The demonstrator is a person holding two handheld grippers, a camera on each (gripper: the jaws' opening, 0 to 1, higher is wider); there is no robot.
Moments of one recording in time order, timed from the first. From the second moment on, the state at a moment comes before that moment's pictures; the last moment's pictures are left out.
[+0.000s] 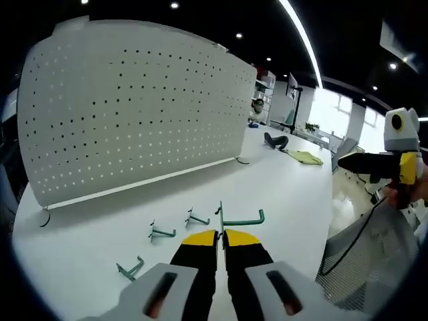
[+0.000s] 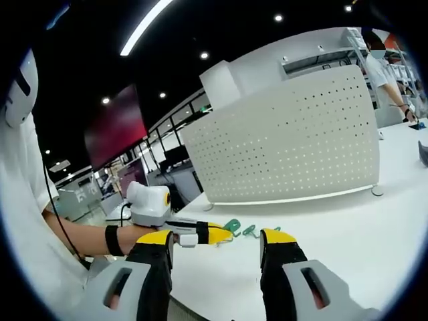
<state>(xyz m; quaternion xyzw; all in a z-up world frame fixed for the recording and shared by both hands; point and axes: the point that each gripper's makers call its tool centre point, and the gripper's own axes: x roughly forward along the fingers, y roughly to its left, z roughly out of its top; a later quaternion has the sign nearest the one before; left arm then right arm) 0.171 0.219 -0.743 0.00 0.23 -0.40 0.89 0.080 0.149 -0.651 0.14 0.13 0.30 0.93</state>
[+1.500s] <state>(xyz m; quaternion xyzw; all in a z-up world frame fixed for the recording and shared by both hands) 0.103 0.202 -0.638 -0.07 0.08 -0.44 0.89 0.079 0.178 -0.619 0.18 0.08 0.35 0.91</state>
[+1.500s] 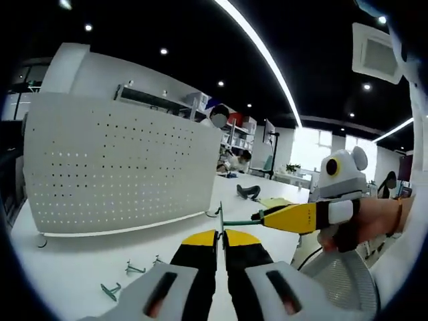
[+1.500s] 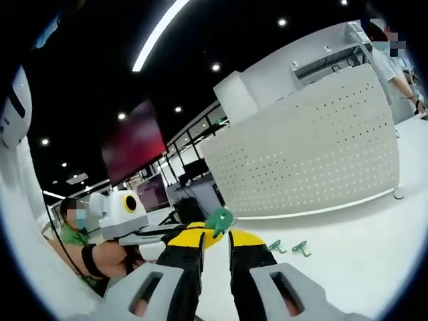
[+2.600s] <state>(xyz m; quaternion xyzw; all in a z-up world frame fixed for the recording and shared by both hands) 0.094 0.199 -0.611 -0.02 -0.01 -0.44 0.90 0.084 0.188 -0.609 0.30 0.09 0.33 0.89</state>
